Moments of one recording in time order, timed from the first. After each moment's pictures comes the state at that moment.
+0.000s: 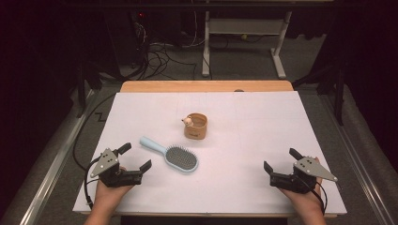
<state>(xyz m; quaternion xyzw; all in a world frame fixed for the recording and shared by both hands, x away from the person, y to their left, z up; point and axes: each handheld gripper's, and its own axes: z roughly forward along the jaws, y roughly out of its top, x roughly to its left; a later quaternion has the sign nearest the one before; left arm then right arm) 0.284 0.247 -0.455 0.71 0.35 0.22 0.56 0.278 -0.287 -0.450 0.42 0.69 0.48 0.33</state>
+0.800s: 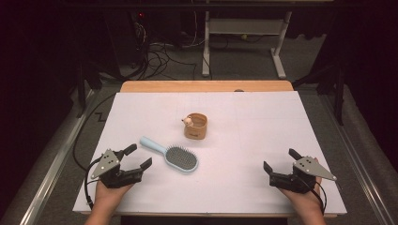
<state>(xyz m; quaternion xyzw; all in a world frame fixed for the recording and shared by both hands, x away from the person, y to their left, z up) 0.281 0.246 -0.454 0.73 0.34 0.23 0.55 0.279 -0.287 -0.452 0.43 0.69 0.48 0.32</state>
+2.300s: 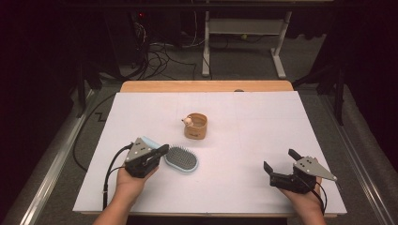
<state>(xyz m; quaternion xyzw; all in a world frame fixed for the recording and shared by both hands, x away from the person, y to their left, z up) 0.310 0.176 -0.433 0.78 0.35 0.19 0.49 0.278 -0.287 -0.452 0.43 0.69 0.48 0.32</state>
